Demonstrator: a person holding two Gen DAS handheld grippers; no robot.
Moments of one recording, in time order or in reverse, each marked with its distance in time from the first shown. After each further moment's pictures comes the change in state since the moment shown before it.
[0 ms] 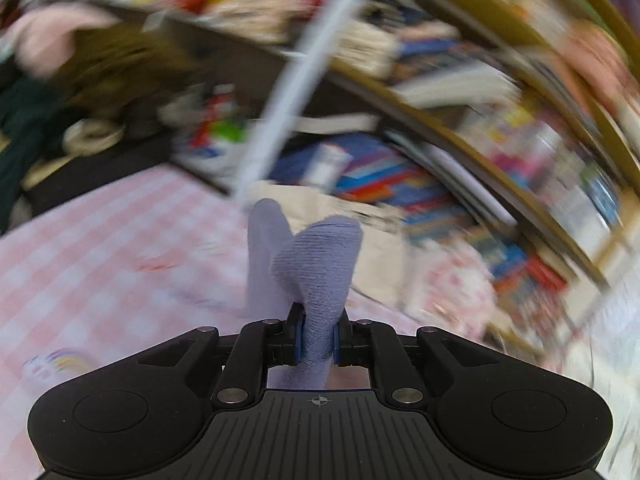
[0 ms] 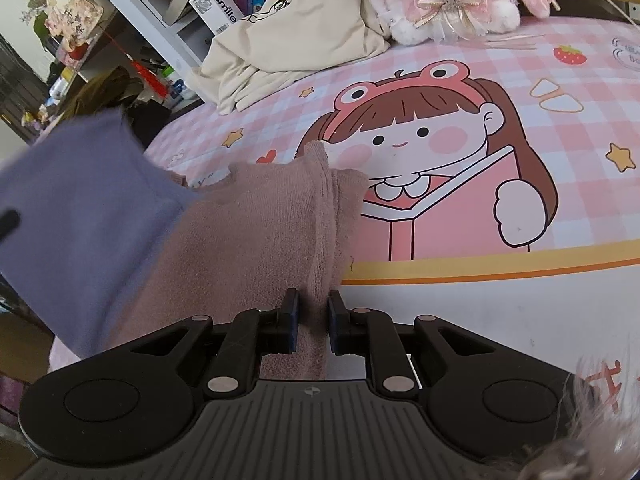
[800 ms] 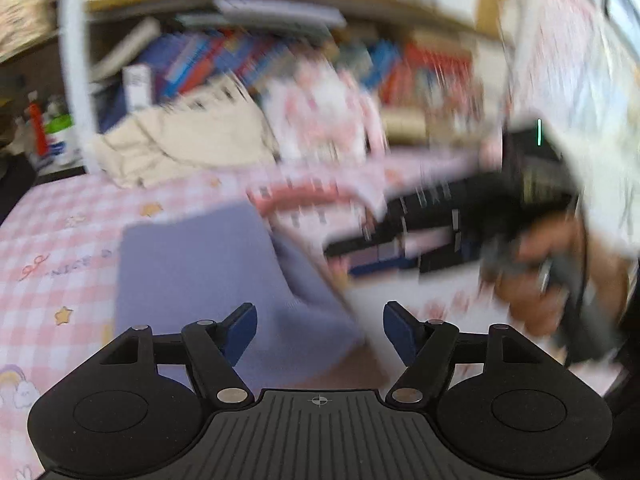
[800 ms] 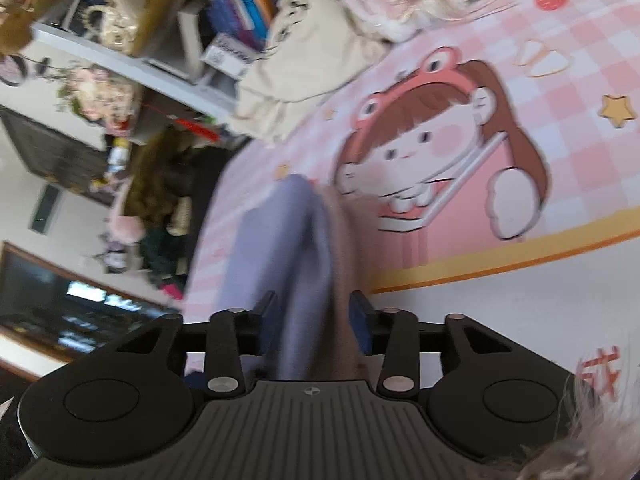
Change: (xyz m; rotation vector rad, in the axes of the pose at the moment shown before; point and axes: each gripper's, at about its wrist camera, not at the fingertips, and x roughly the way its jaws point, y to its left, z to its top) left arm 0.009 -0.106 -0.077 0.422 0.262 -0.104; right arm -0.037 -0.047 0.023 0.239 0.049 0.343
